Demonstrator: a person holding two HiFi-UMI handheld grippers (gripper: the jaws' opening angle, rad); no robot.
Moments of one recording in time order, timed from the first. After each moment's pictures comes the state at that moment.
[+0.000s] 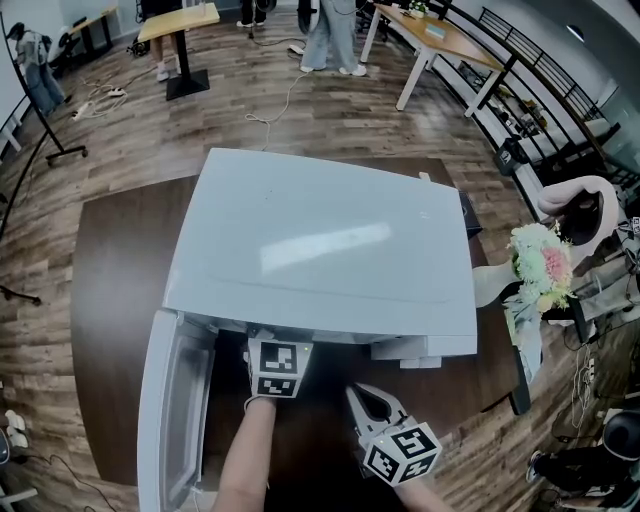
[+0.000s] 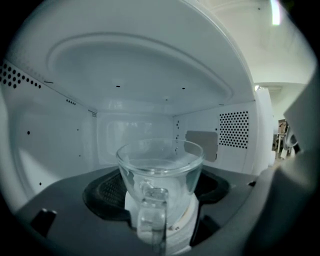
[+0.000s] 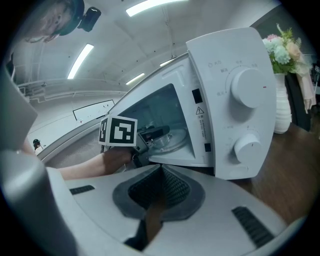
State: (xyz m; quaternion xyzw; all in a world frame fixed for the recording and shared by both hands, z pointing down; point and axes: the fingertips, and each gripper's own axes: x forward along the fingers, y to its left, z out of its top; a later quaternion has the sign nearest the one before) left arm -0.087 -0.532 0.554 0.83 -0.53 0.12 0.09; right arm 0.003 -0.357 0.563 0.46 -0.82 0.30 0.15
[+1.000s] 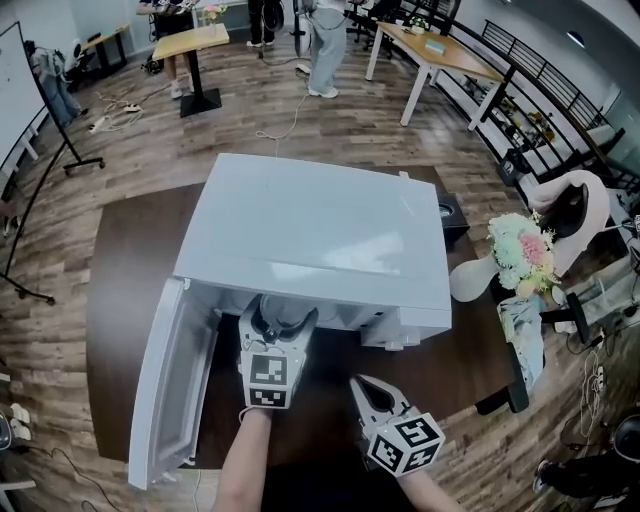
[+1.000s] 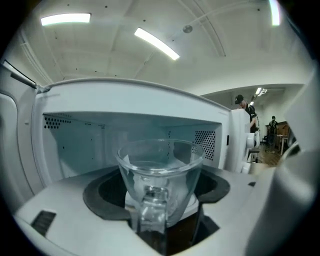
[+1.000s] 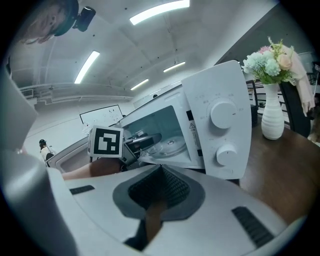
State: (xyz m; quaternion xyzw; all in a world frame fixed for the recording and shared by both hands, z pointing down) left arm -0.081 -0.460 0.516 0.82 -0.55 0.11 0.08; right arm 0.031 -0.324 0.530 0.45 -0.84 0.29 0.12
